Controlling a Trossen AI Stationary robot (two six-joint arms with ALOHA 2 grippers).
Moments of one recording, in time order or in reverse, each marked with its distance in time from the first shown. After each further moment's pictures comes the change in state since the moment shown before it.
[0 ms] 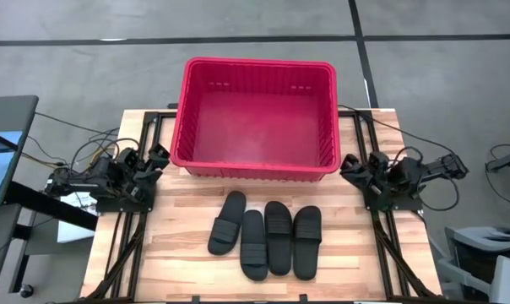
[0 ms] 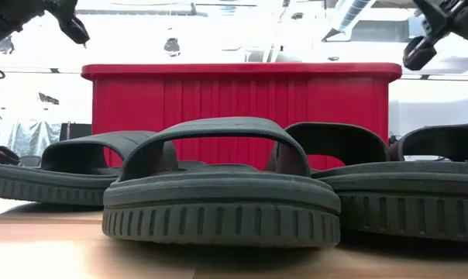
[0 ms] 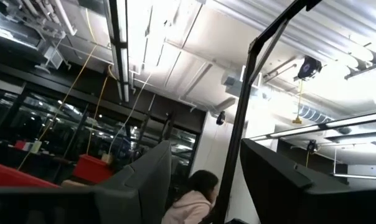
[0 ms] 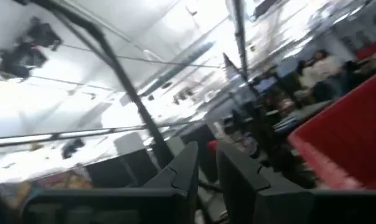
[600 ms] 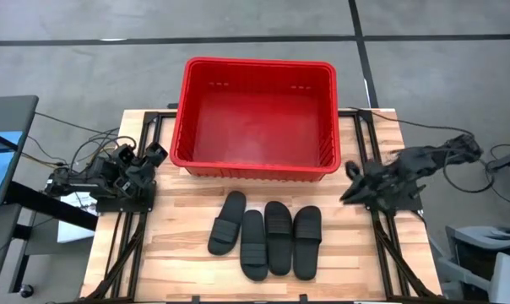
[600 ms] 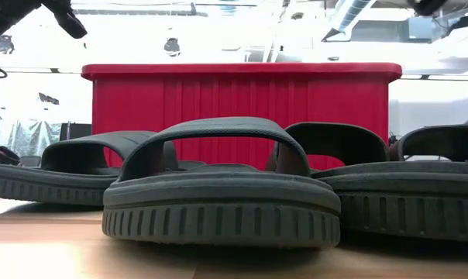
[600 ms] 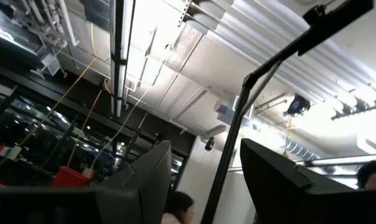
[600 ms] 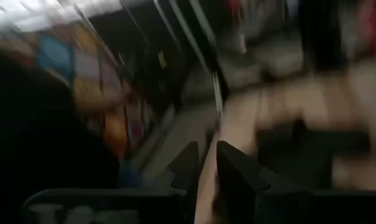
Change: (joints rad) left arm 0.000 0.000 0.003 0.092 -0.044 -0.134; right arm 0.118 0.468 0.629 -0.796 -0.294 -0.027
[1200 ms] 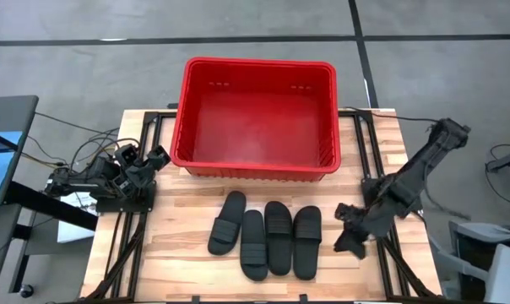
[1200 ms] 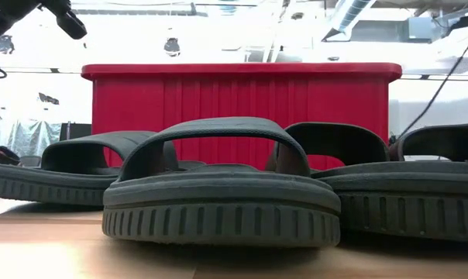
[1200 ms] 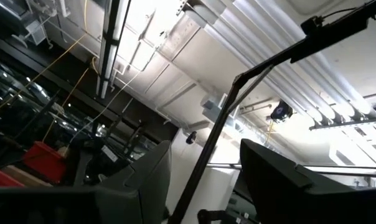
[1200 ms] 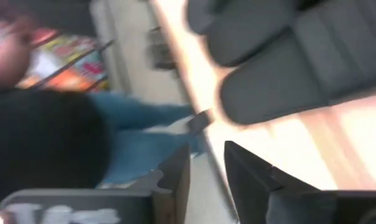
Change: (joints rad) left arm 0.000 0.000 0.000 -0.019 0.039 -0.142; right arm 0.391 0.550 0.149 -0.198 0.183 0.878
